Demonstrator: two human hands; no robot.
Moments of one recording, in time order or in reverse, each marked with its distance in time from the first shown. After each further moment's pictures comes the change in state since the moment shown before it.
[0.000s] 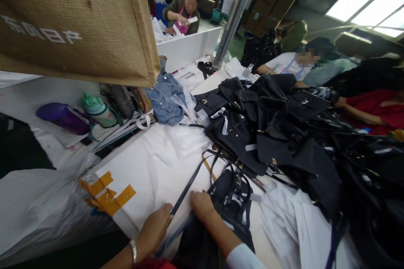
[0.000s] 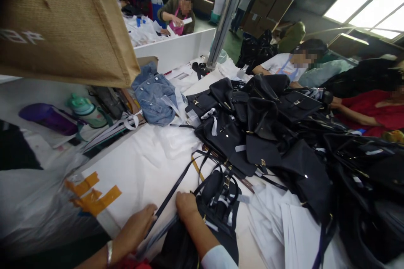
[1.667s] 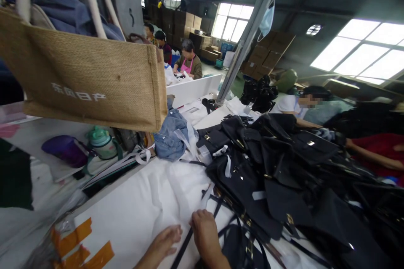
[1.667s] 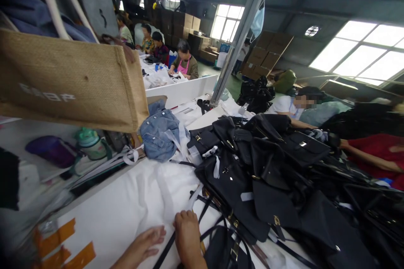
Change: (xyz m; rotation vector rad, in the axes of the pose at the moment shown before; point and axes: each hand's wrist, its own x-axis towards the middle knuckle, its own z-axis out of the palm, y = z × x) left_hand 0.097 0.028 -0.044 -1.294 0.035 -0.170; right_hand 0.049 0.042 -0.070 0.143 0.504 -0.016
